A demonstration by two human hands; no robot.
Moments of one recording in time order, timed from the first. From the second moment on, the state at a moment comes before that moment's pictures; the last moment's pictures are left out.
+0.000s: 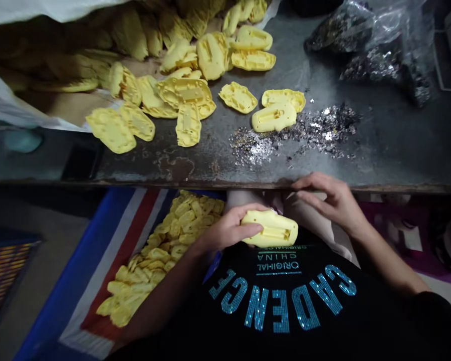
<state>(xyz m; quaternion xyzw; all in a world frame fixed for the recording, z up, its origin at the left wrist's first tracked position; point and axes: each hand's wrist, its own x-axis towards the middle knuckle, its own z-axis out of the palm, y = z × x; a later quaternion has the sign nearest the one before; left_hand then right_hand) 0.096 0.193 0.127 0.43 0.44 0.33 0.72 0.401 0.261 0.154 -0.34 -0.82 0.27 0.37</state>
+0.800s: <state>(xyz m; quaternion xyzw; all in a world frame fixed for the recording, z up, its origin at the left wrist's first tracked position) 0.122 0.205 0.123 0.29 0.48 0.56 0.61 0.410 0.314 0.144 -0.45 -0.85 -0.07 0.25</state>
